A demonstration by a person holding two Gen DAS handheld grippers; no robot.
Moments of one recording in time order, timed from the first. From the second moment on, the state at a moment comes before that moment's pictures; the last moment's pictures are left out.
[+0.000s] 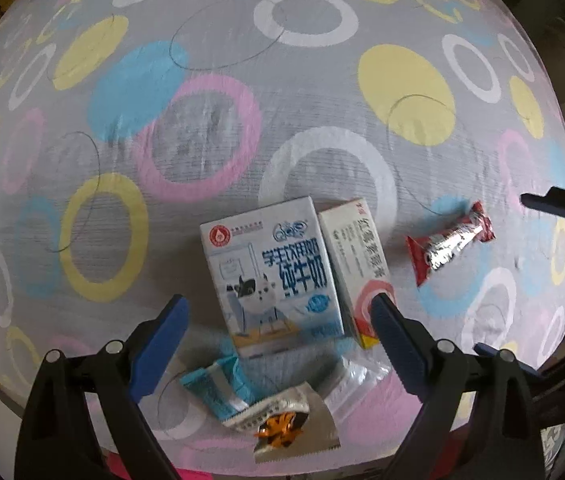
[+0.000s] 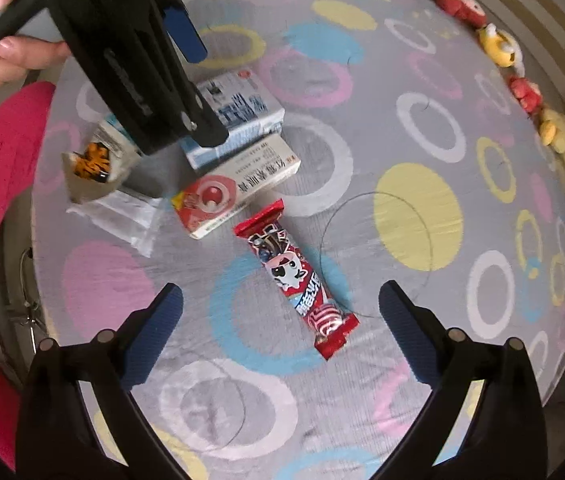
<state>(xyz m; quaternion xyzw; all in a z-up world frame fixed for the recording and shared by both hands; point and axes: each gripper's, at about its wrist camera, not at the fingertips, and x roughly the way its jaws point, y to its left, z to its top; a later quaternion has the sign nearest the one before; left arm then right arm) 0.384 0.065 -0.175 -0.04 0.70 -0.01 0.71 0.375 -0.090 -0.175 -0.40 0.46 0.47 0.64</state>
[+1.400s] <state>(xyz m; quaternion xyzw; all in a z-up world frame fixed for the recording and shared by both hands) 0.361 0.107 -0.149 -0.06 0.66 0.00 0.75 0.353 -0.099 -0.171 -0.30 0.48 0.32 0.76</state>
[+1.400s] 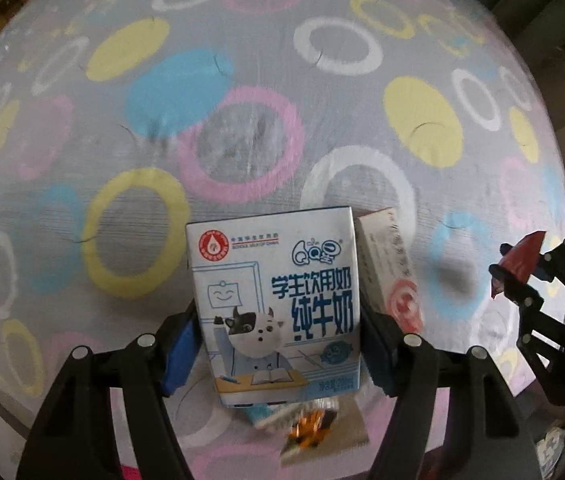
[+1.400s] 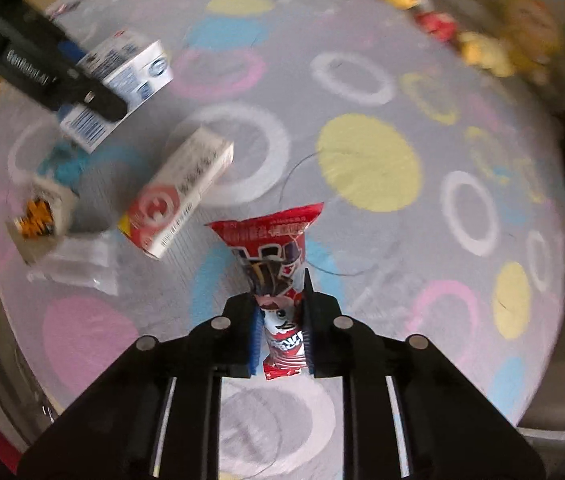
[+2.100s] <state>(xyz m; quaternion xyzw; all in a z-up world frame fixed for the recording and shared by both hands) 0.165 0.059 -0.013 0.02 0.55 -0.06 0.84 0.144 -0.123 -0.001 -0.15 0.39 0.24 0.88</state>
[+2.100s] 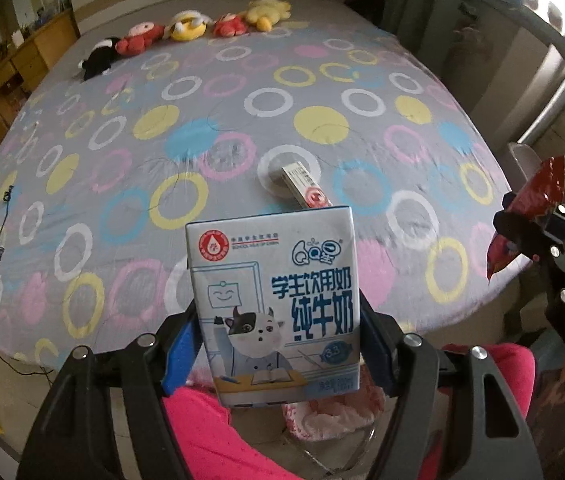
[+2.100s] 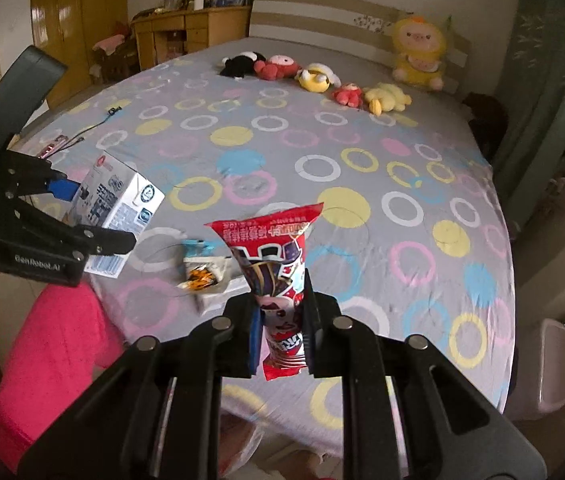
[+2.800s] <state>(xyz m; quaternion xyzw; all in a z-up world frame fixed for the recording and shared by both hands) 0.028 0.035 -0.067 0.02 0.57 -0.08 0.82 -0.003 -0.114 -0.024 -0.11 0.40 0.25 0.88</state>
